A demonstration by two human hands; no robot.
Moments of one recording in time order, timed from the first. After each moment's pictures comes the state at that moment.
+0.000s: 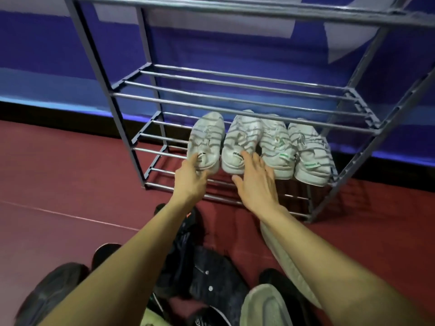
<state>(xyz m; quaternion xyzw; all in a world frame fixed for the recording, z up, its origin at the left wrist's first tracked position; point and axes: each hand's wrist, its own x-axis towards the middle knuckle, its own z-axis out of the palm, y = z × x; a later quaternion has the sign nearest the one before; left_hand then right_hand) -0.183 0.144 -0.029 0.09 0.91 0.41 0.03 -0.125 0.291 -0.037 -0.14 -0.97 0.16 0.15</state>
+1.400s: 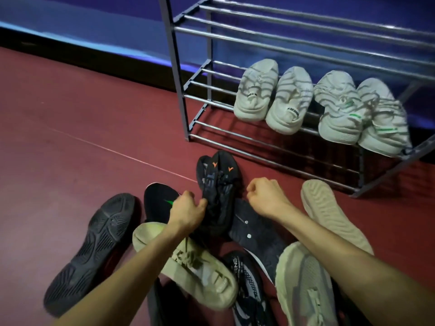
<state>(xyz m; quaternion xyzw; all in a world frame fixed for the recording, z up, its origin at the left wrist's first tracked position) -0.083 0.012 -0.128 -0.09 0.92 0.35 0.18 -0.074 0.204 -0.093 -0.13 -0.95 0.24 -0.14</state>
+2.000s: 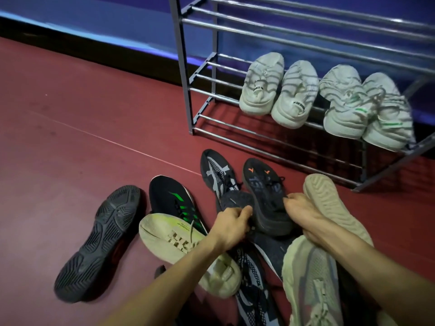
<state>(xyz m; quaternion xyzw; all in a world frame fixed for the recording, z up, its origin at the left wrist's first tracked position) -0.029 0.071 -0.129 0.00 0.82 0.48 0.30 -0.030 0.253 -0.121 -0.32 -0.86 0.38 -0.15</state>
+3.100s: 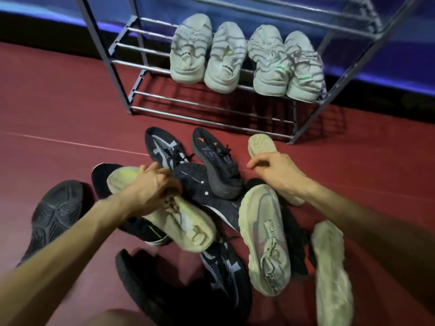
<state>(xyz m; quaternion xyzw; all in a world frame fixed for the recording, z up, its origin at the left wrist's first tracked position) -0.072 0.005 -0.091 0.46 0.88 0.05 0.14 0.030 0.293 -0.051 -0.19 -0.92 0.34 -0.10</state>
